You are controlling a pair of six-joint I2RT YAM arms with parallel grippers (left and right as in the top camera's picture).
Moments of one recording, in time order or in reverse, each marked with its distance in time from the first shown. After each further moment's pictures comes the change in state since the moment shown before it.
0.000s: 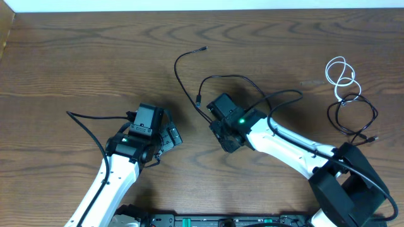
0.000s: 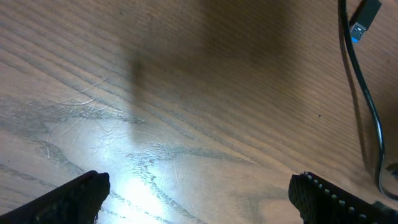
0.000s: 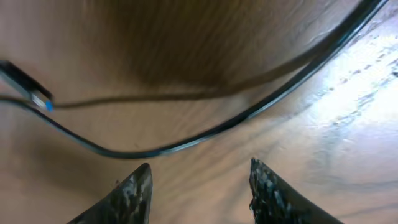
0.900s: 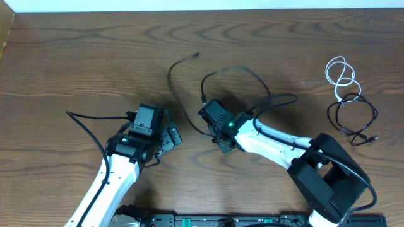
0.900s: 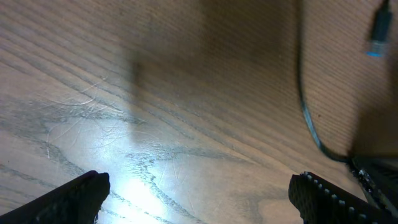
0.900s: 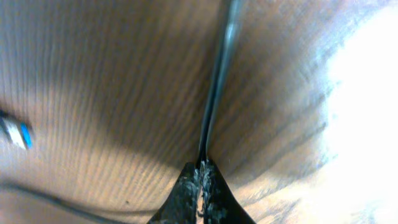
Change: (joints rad) left arm 0.000 0.000 0.000 0.000 0.000 0.000; right arm 0.038 0.115 0.009 0.060 0.127 0.085
